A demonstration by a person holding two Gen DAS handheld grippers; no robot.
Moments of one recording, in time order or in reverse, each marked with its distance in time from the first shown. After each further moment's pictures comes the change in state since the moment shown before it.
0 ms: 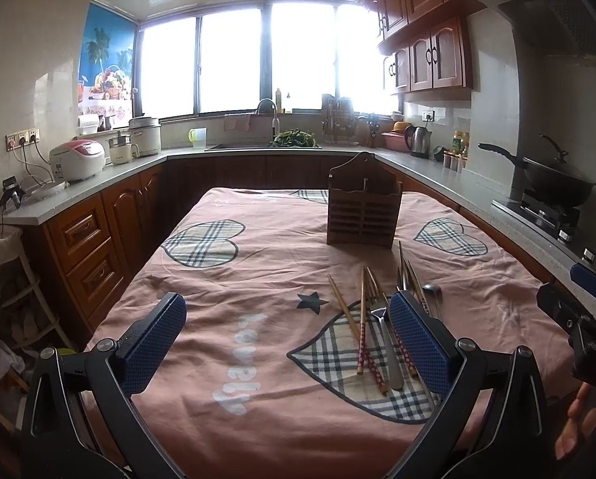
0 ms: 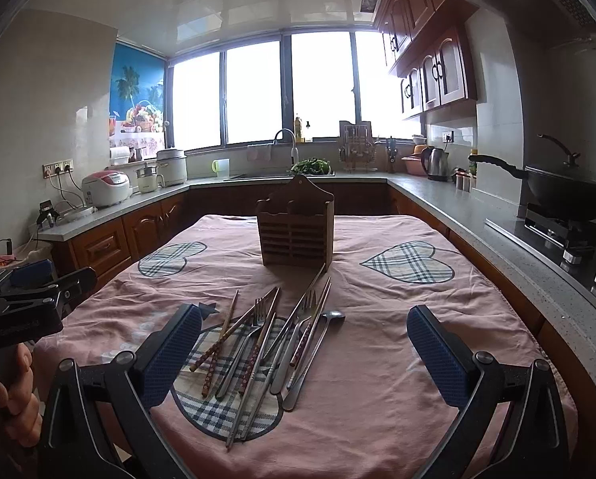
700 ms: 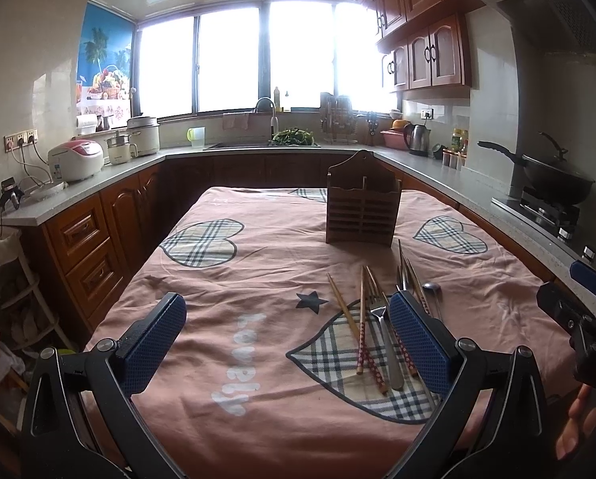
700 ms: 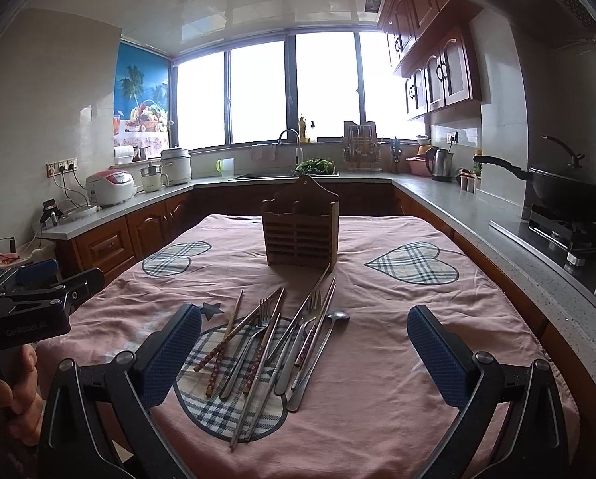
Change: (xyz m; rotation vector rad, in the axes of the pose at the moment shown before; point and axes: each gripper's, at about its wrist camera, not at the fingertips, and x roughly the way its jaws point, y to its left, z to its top) left arm 0.003 -0.001 0.000 0.007 0.007 -0.001; right arm 0.000 0.002 0.002 -0.003 0.003 0.018
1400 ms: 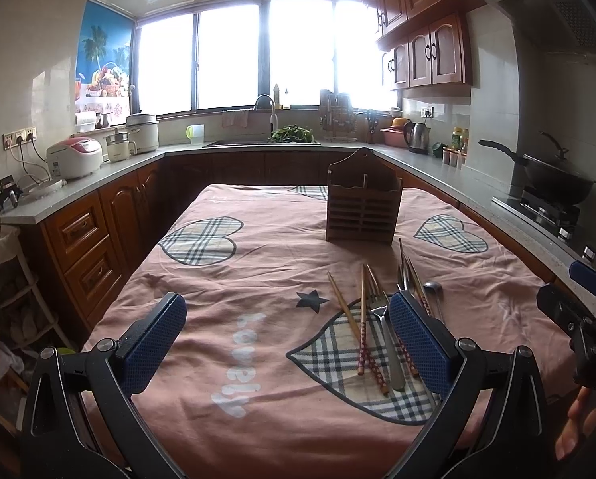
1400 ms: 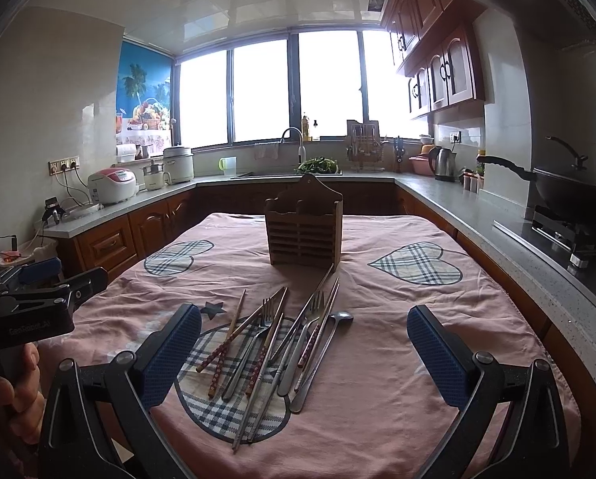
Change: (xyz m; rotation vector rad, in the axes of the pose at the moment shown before) left arm 0.004 0.001 0.002 0.000 0.012 -0.006; right arm 0.001 0.003 0.002 -0.008 0.004 0.006
